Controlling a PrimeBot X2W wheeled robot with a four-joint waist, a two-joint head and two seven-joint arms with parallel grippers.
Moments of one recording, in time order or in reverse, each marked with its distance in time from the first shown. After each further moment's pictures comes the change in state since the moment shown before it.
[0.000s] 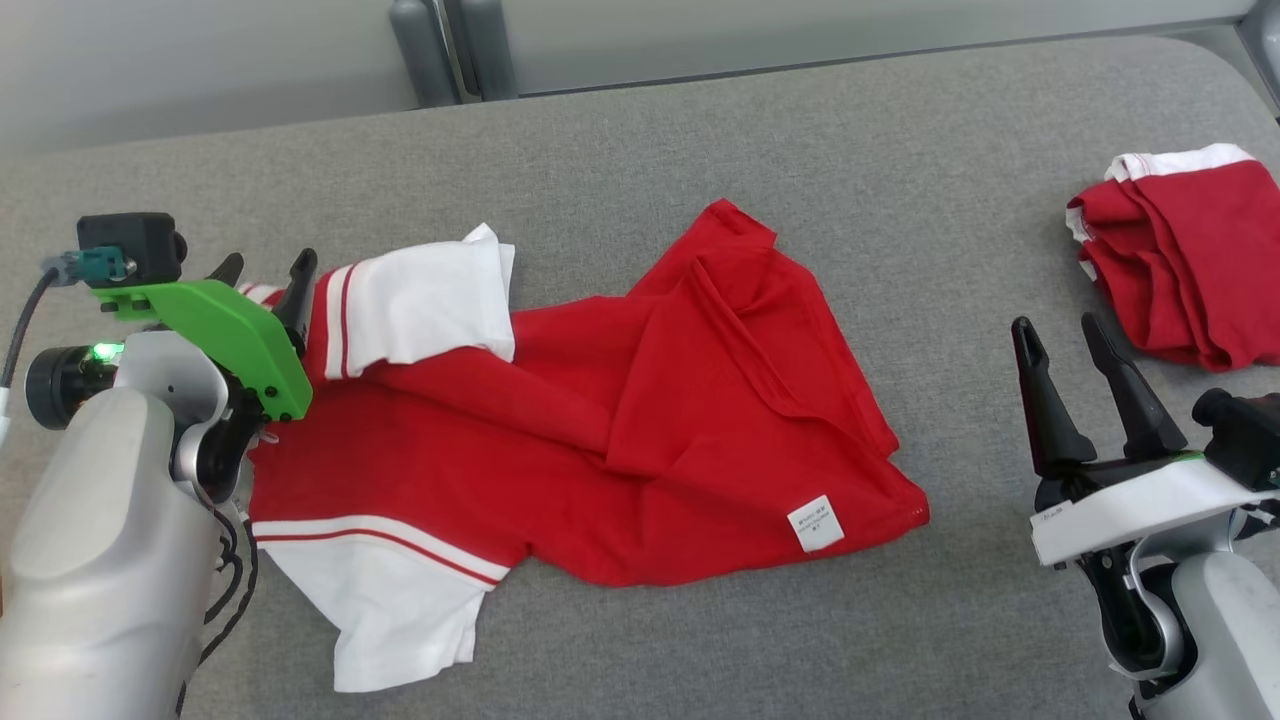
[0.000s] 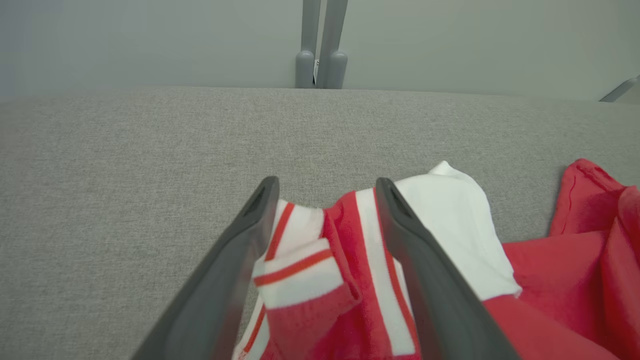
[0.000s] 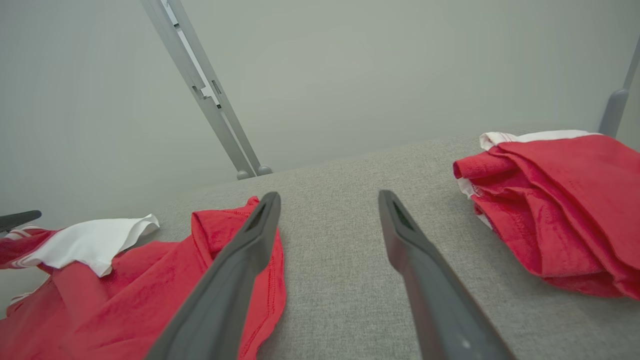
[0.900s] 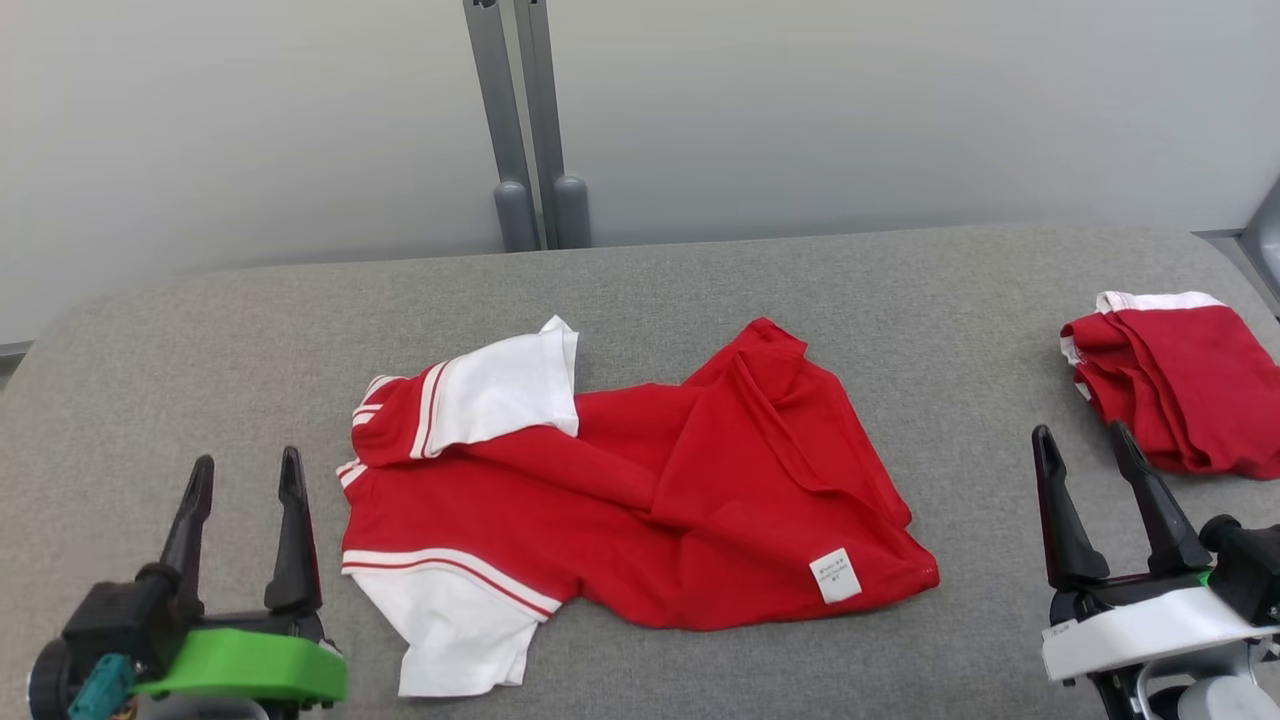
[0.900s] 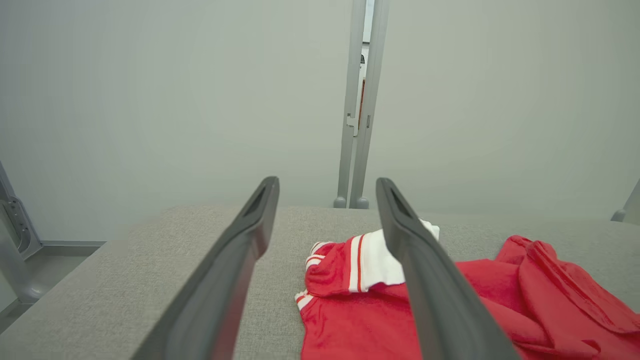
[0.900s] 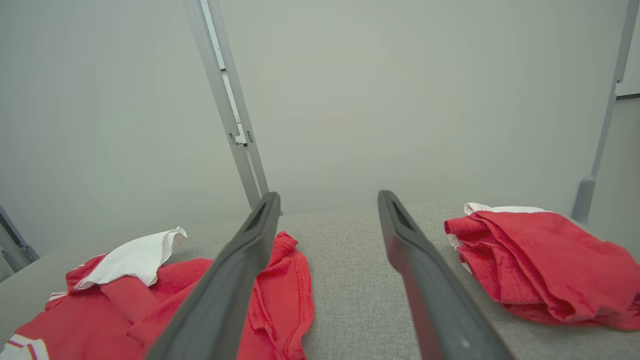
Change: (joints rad) left arm 0.703 0.036 0.062 -0.674 0.105 0.244 -0.455; right arm 0.223 0.084 -0.099 -0.093 -0.188 0.000 -0.049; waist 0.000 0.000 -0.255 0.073
